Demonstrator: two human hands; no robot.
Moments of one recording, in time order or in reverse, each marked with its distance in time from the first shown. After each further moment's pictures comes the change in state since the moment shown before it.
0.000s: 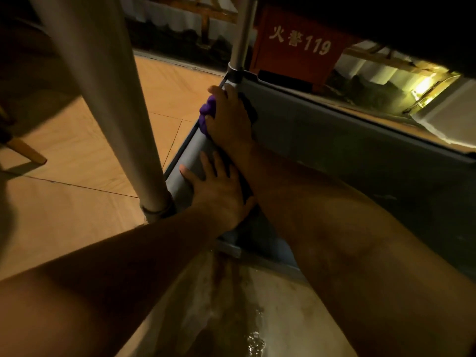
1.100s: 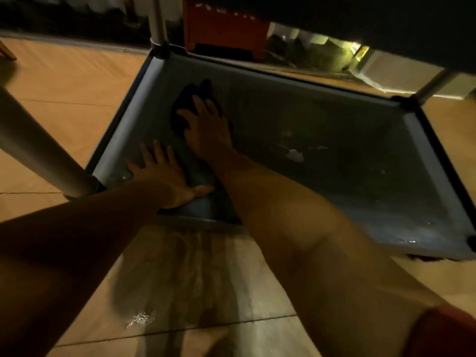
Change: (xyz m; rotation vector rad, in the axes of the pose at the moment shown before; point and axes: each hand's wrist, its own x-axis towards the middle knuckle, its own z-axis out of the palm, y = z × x) left_hand -0.017 0.025 -0.021 0.084 -0.307 -0.080; right_hand -0.089 0.070 -0.046 -0.361 -0.215 0.113
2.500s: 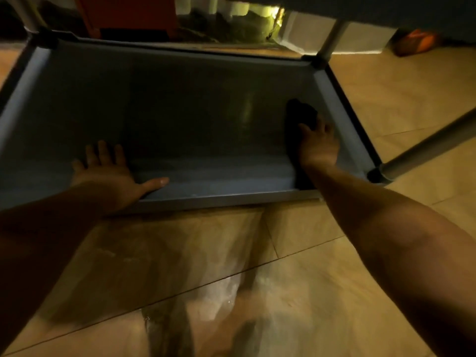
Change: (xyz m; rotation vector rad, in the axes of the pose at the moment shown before) left_hand -0.060 0.098 0.022 0.119 0.094 0.060; right_hand -0.266 0.337 -0.067 -0.248 0.125 0.701
